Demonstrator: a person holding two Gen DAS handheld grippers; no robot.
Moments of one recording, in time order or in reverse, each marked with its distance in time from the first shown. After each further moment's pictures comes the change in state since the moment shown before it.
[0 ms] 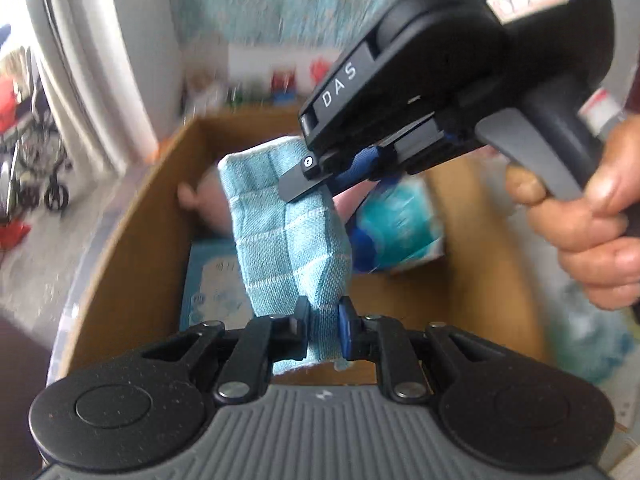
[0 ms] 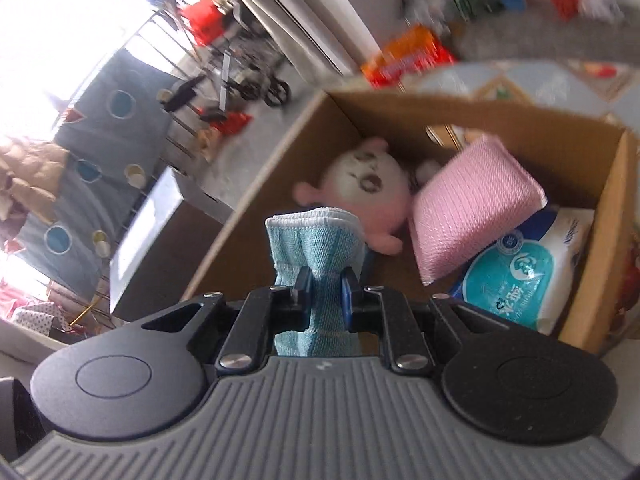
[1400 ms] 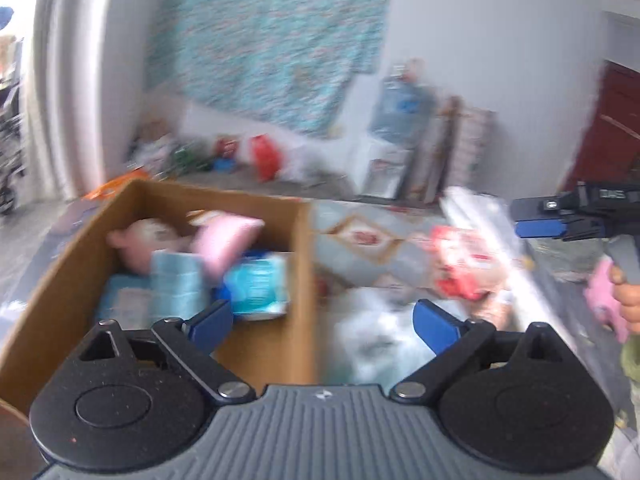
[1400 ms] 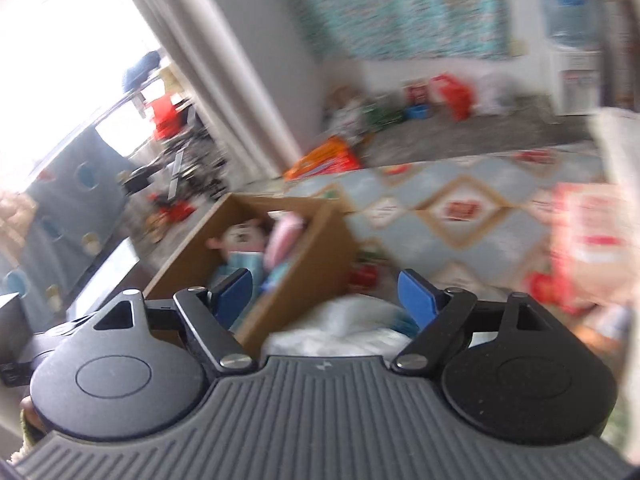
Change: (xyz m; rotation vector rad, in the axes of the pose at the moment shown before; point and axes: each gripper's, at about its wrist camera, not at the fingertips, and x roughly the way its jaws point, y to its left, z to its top) left arm -0.153 -0.051 -0.031 -0.097 -0.312 -0.282; right arm -0.333 -0.106 -0.133 -0.024 -0.388 -0.200
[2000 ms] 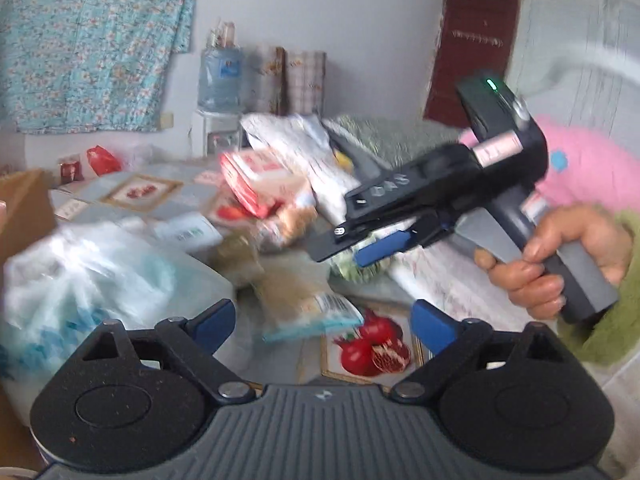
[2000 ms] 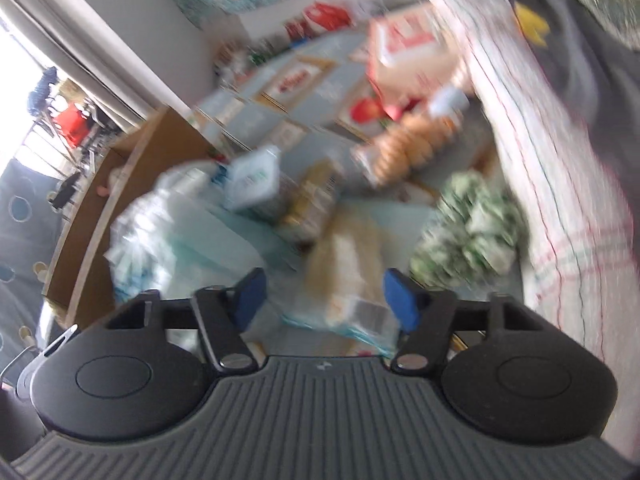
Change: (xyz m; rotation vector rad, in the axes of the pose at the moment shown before) left arm 0.088 -0.206 -0.137 0.330 0.070 -0.312; right arm -0.004 -0.141 -0.168 0.274 0.158 -0.185
